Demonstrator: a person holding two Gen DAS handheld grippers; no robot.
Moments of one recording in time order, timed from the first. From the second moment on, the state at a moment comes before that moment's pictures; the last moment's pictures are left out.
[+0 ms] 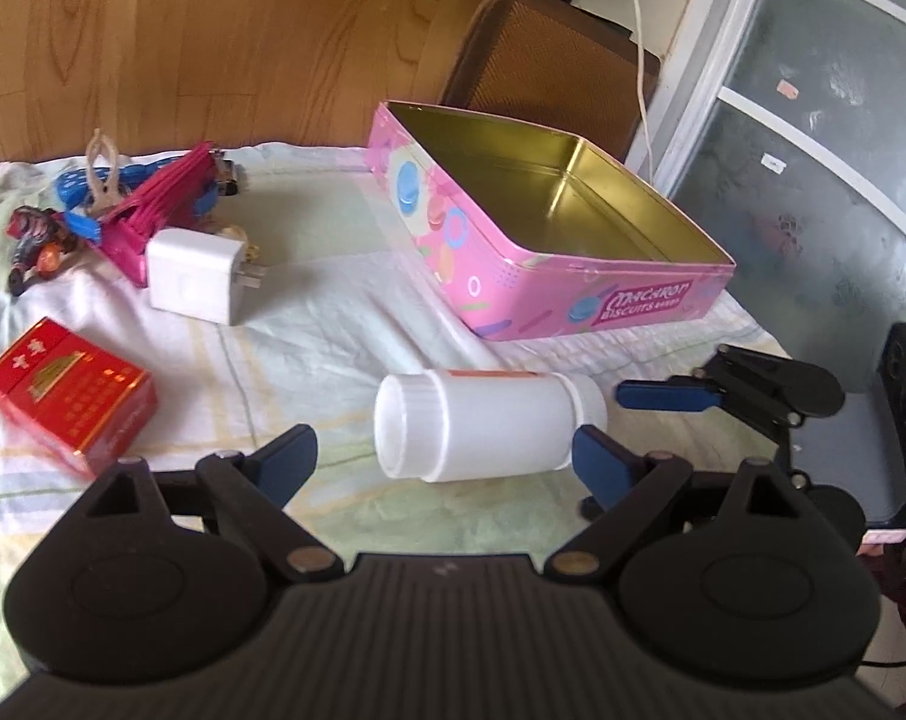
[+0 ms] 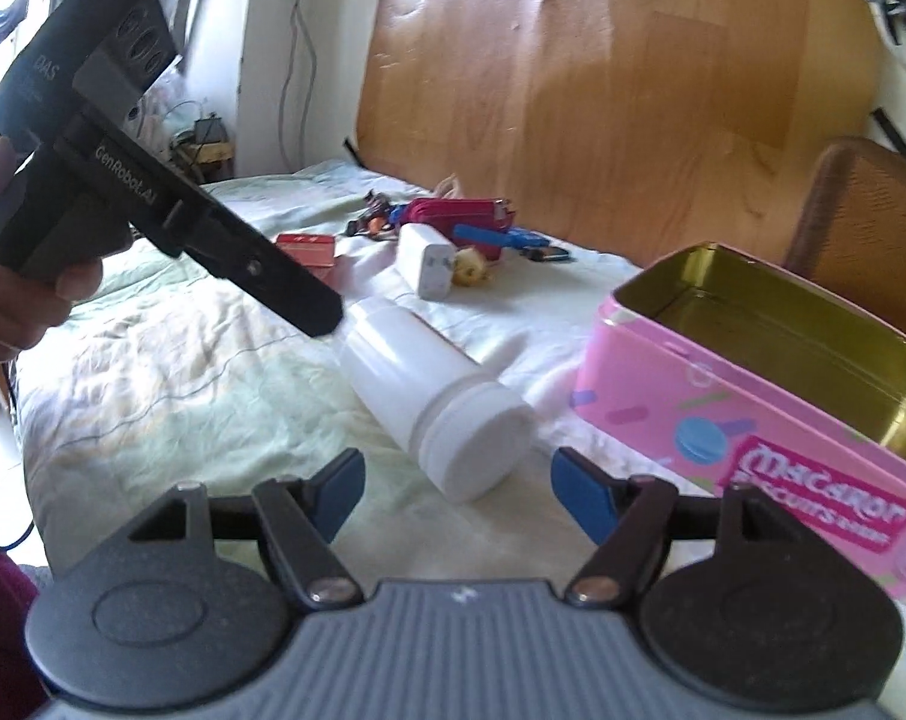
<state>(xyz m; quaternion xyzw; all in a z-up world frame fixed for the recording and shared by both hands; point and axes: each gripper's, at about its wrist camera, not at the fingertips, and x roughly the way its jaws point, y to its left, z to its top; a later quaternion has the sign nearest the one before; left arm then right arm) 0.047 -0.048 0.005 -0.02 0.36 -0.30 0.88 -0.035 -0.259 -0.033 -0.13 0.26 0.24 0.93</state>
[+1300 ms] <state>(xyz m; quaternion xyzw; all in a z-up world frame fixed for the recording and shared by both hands) 0.139 -0.231 0.039 0.09 0.27 -0.33 0.90 0.053 -0.381 -0.005 0.00 0.21 0.01 0.98</state>
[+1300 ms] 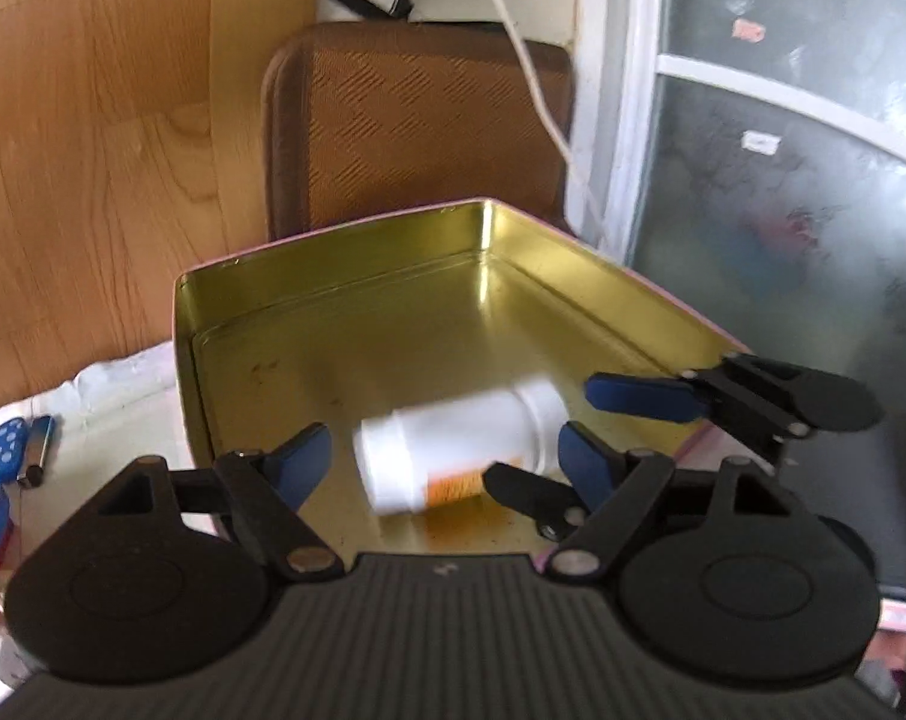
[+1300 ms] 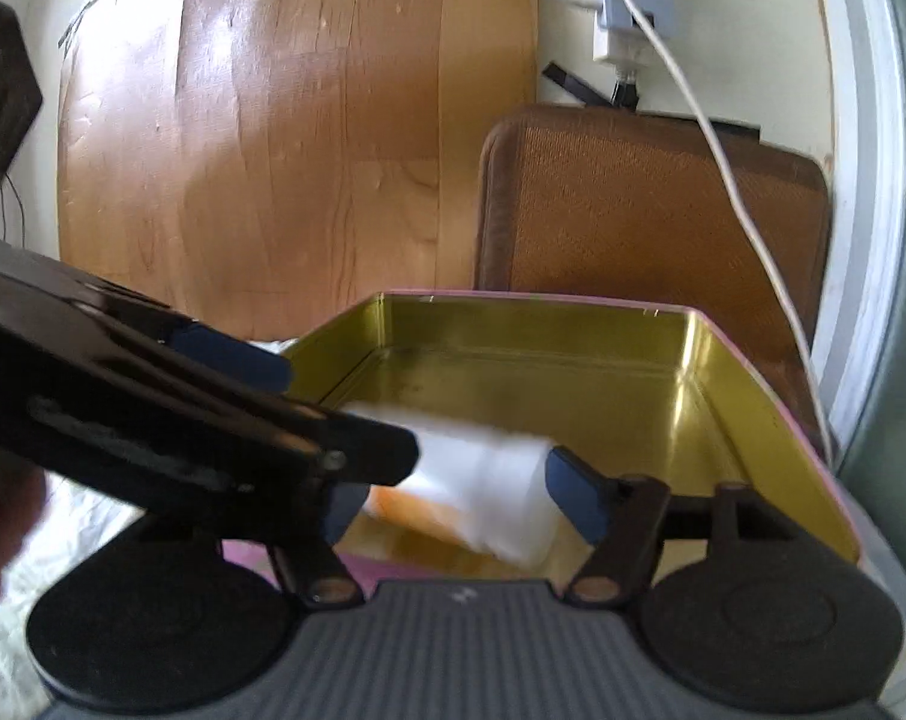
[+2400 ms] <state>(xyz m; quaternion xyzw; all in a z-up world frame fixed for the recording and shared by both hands) 0.001 0.039 0.009 -0.02 0.22 -0.19 0.96 -0.013 -0.172 -0.038 -0.05 0.25 0.20 0.95</state>
